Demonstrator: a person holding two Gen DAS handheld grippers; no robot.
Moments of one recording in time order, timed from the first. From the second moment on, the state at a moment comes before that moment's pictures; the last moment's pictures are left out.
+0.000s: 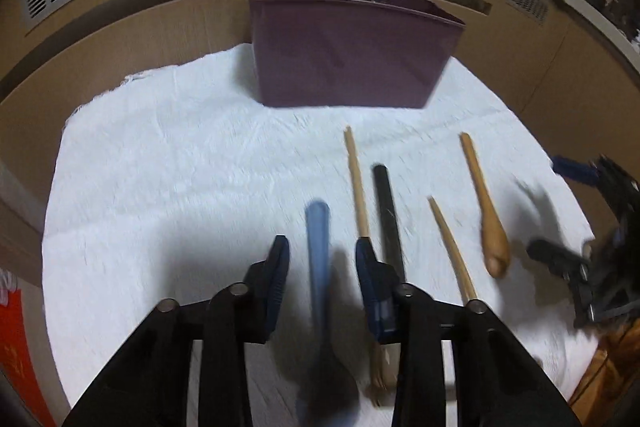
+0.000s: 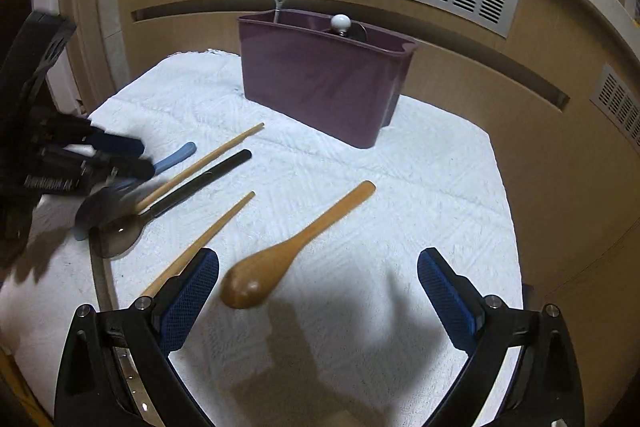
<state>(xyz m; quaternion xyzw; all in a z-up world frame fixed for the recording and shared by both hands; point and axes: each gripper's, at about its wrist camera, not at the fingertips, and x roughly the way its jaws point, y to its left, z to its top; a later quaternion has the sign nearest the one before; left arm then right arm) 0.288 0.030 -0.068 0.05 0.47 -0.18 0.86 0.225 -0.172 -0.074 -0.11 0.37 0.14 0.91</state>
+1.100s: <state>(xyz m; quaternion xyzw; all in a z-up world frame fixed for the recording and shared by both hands) 0.275 0.041 -0.069 0.02 0.41 -0.18 0.89 0.321 -0.158 -0.098 -0.01 0.47 0.04 0.88</state>
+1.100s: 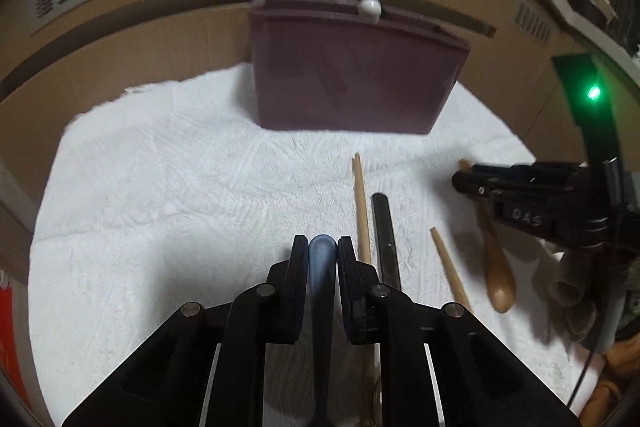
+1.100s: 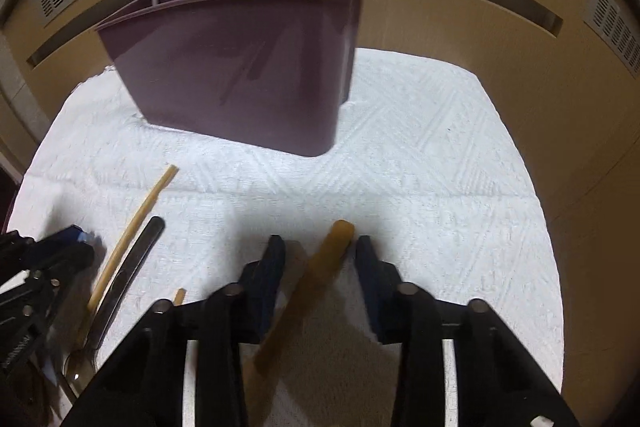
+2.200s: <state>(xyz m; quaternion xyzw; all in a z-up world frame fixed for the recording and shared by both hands) 0.165 0.030 0.138 -0.01 0.16 -0.19 0.97 0.169 -0.177 0.112 -0.03 0.18 0.16 0.97</state>
